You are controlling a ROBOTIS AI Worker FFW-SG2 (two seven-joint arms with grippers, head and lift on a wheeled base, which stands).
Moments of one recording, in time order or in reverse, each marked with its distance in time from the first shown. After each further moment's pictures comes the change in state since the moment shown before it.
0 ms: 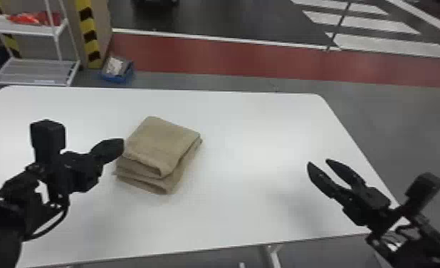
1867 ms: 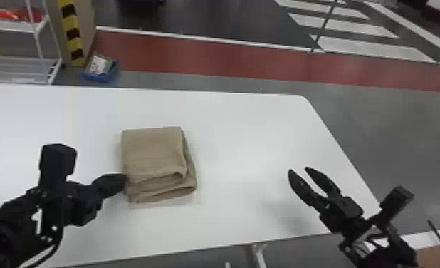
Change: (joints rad) left arm 0.088 -0.007 -0.035 -0.179 -0.037 0.284 0.007; right arm -0.016 0.047 0.003 0.118 -0.037 -0.098 0.071
